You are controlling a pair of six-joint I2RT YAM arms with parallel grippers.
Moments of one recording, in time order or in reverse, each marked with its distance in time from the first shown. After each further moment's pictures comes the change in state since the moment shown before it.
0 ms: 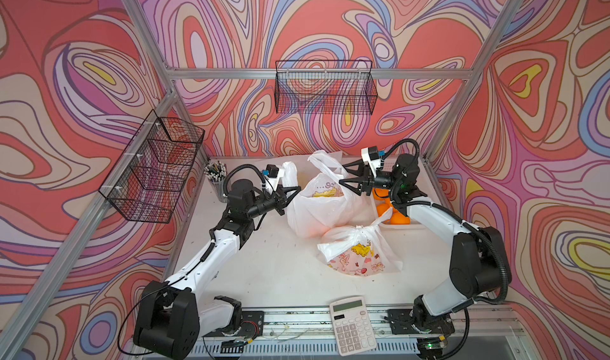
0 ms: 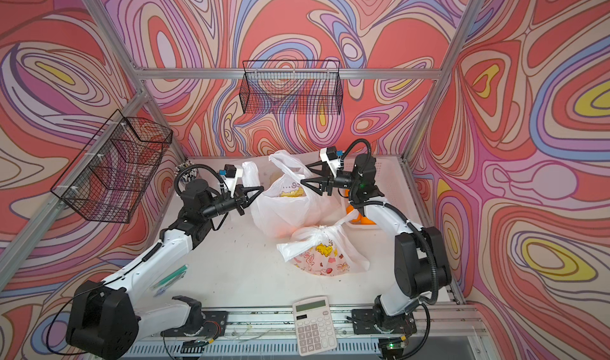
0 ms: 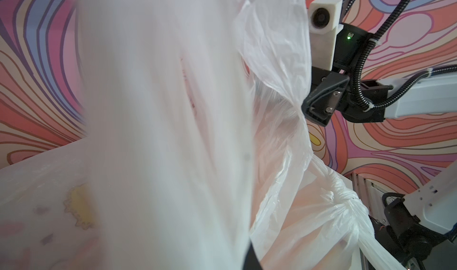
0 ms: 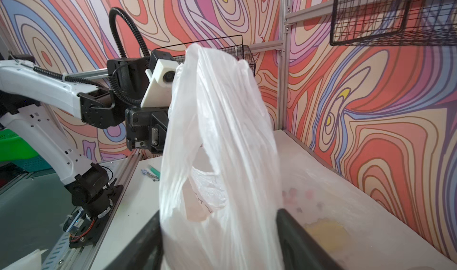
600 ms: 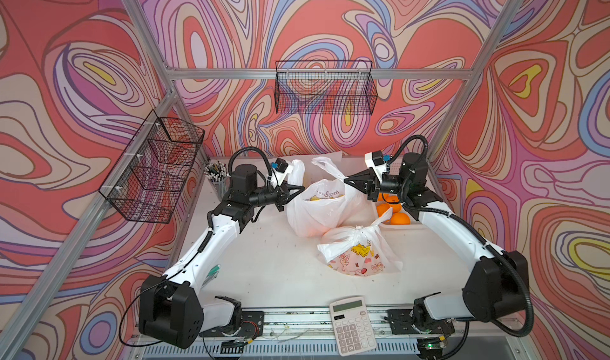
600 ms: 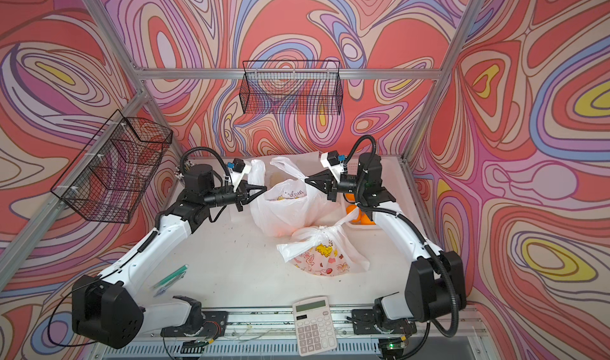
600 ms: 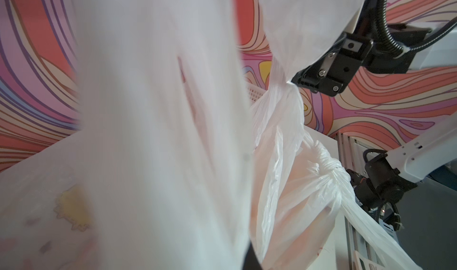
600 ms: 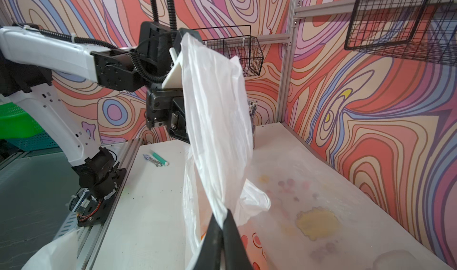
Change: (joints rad) left arm 0.003 0.072 0.254 -0.457 0.120 0.279; right arm 0.003 -0.213 0.013 -0.473 0.022 -0.341
